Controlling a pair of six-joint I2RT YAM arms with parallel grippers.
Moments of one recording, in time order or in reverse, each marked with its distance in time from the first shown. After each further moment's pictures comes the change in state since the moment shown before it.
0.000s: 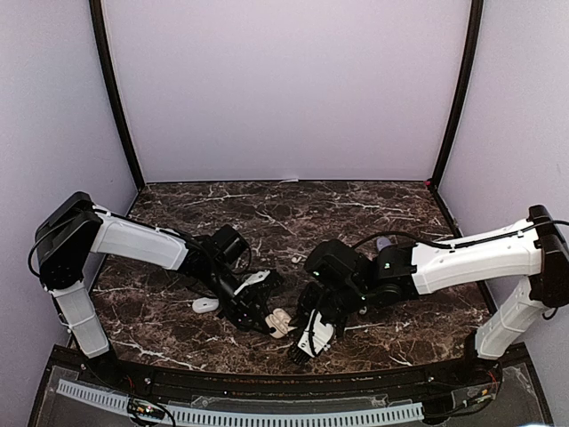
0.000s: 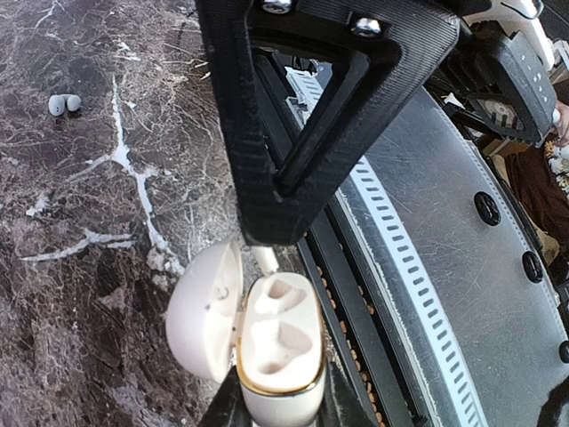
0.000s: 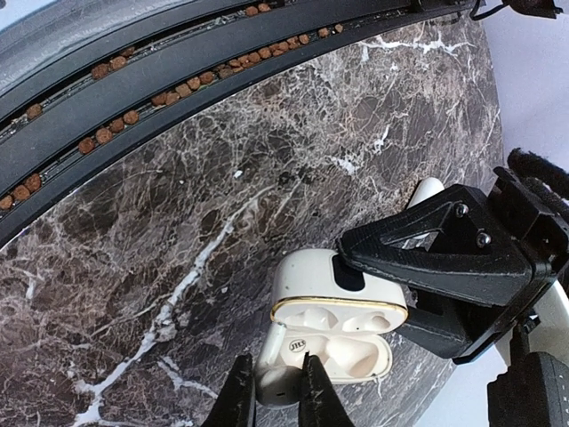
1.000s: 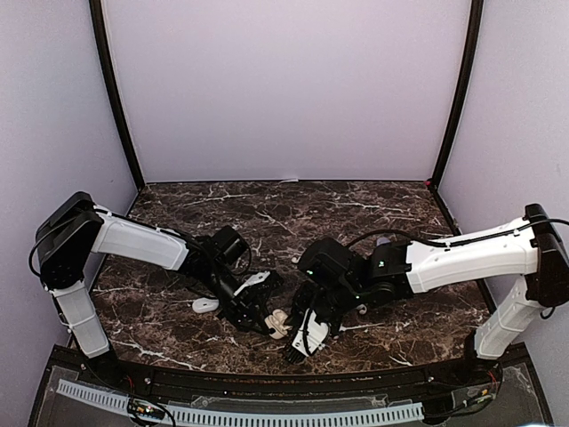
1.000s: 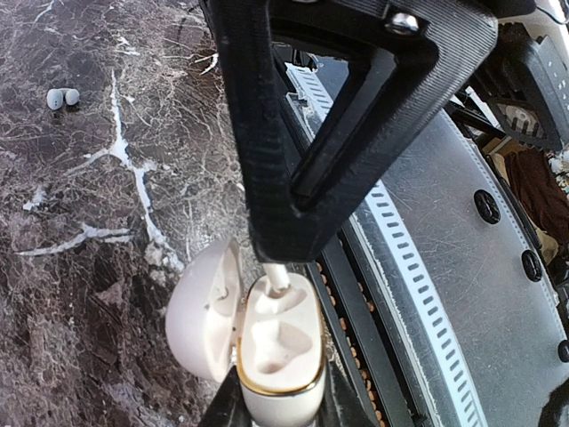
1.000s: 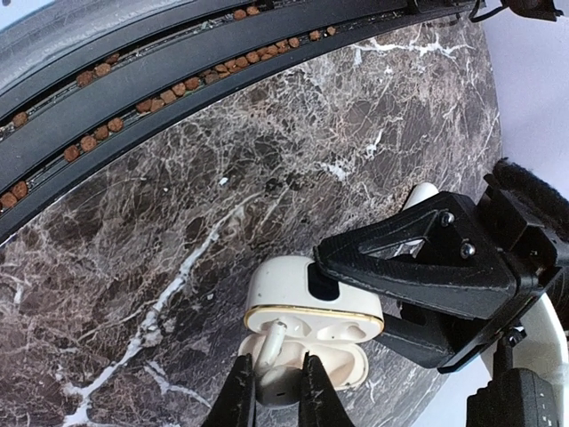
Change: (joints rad) left arm 0.000 0.005 0.000 -0.010 -0.003 0.006; right arm 0.010 0.032 0.047 -0.018 0.010 0.000
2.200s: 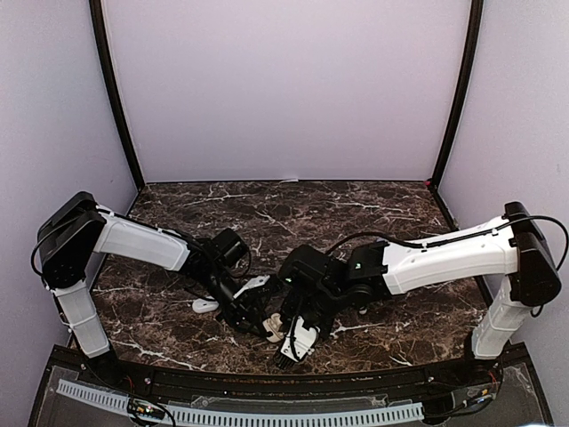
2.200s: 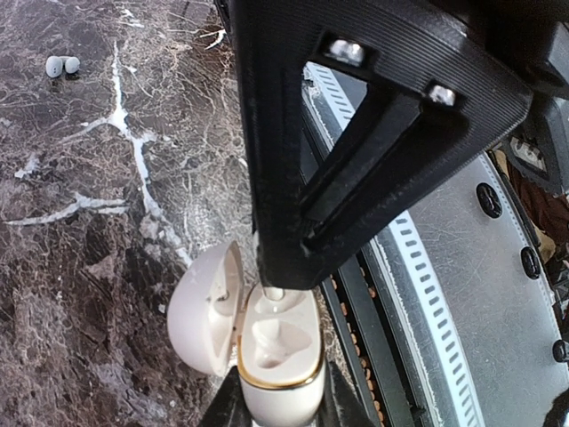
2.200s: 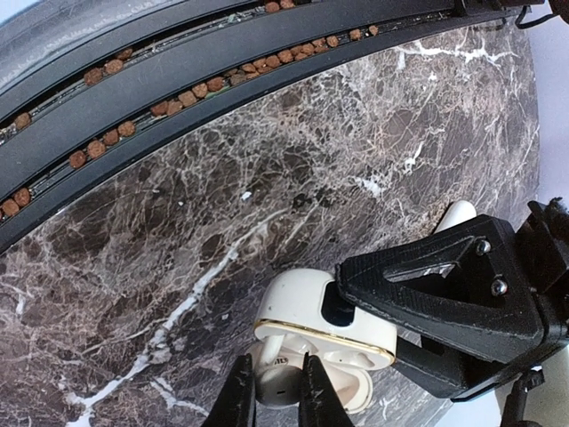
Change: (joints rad) left arm -0.001 0.011 0.000 -0.035 -0.027 -0.001; right arm 0.032 0.117 0.111 -0.093 0.029 -0.013
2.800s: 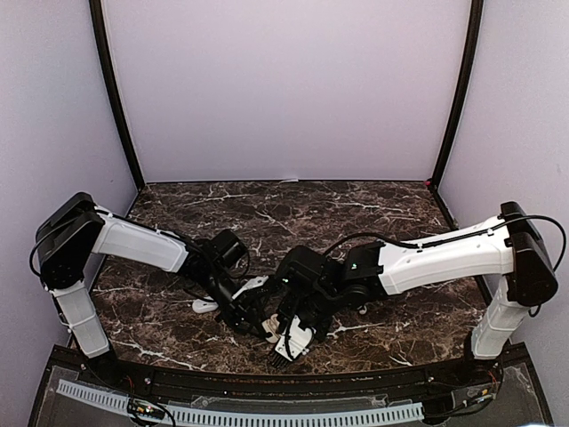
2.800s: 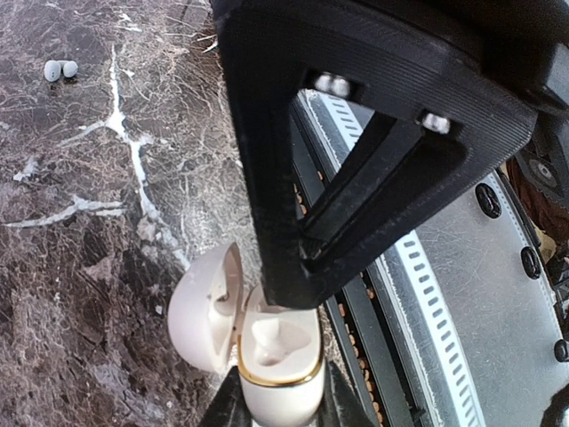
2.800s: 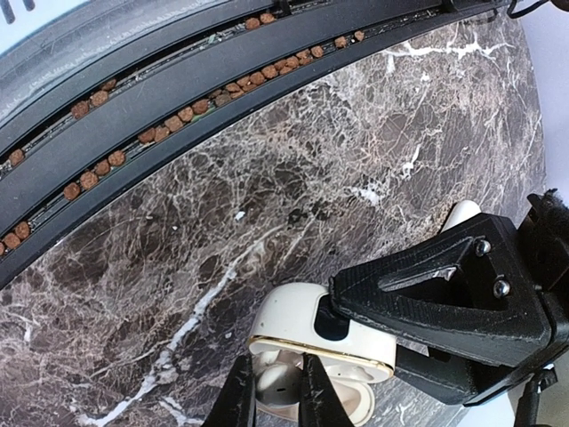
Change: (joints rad) left arm 0.000 -0.010 -0.020 0.026 0.009 -0.005; right arm 0.000 0.028 0.023 -0.005 -0.031 0.082
